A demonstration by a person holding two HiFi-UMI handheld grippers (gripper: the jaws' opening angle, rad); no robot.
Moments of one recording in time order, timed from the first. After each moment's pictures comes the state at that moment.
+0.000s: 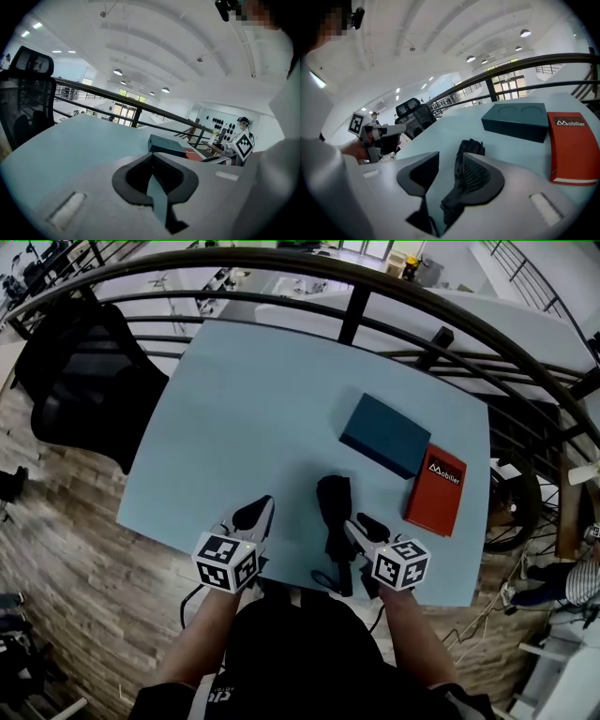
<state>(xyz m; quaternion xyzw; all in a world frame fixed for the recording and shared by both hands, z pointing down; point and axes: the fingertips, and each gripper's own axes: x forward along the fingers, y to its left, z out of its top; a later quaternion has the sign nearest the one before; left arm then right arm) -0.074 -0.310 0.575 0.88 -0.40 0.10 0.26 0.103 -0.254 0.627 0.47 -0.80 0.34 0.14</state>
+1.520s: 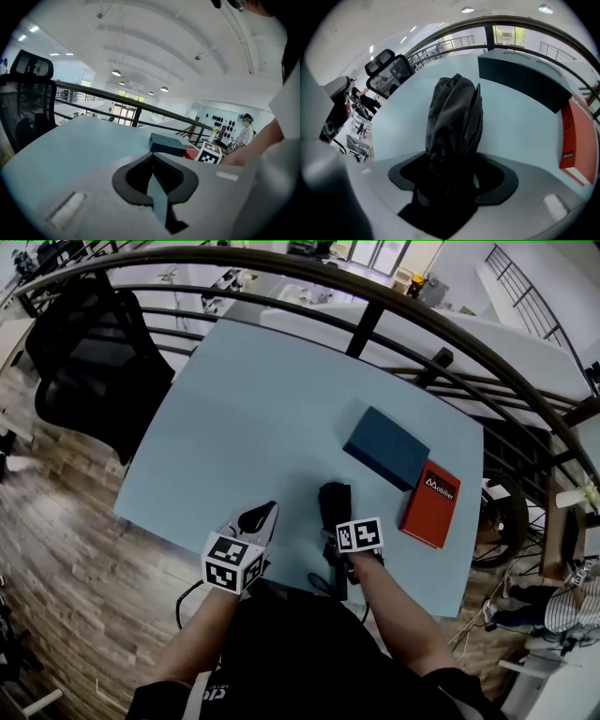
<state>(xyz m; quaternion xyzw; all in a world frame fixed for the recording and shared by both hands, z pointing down) -0.085 -0.298 0.581 0.88 -0.39 0.11 0.24 0.091 -0.252 0.762 0.45 -0.67 0.44 0.39</state>
